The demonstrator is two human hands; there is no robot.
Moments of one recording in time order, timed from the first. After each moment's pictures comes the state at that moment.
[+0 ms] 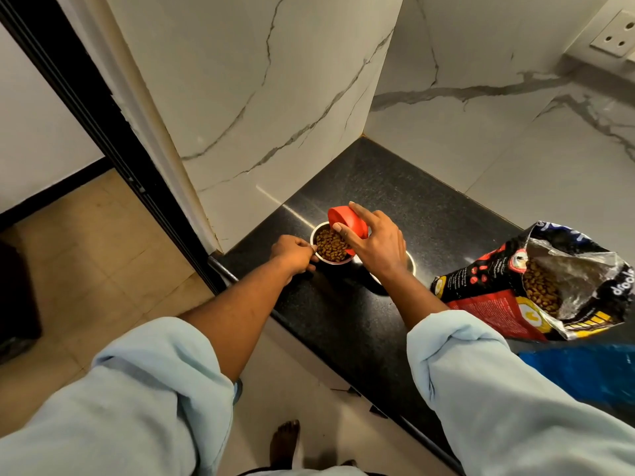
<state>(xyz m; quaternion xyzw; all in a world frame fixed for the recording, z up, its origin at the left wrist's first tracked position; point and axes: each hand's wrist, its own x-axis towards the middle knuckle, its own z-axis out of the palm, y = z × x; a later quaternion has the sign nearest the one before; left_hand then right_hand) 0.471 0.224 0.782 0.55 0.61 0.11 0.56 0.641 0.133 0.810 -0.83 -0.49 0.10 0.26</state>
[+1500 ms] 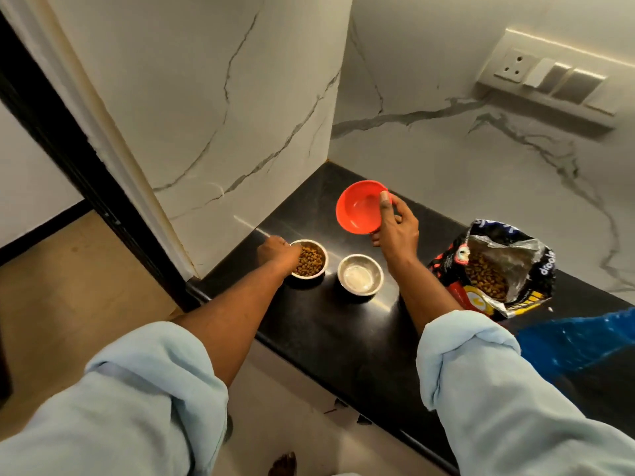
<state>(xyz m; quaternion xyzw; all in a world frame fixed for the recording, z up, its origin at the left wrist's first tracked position) 0.506 0.216 0.824 0.61 0.63 0.15 0.45 0.687 0.099 0.879 -0.74 -0.20 0.18 0.61</state>
